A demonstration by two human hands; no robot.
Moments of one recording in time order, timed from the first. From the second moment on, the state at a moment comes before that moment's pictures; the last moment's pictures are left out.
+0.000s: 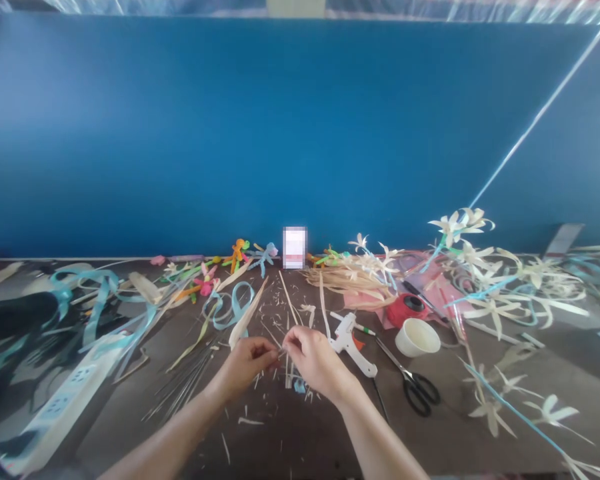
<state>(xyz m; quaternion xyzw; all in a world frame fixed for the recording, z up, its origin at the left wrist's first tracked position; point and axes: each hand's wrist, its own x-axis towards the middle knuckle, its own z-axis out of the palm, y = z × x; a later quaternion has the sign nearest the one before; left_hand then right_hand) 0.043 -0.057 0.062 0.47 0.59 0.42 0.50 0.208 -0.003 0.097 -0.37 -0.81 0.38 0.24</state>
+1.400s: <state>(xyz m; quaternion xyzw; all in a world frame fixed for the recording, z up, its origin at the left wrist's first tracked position) 0.036 -0.065 0.044 0.27 0.61 0.52 0.53 0.201 0.076 0.038 -0.56 -0.82 0.13 -0.01</state>
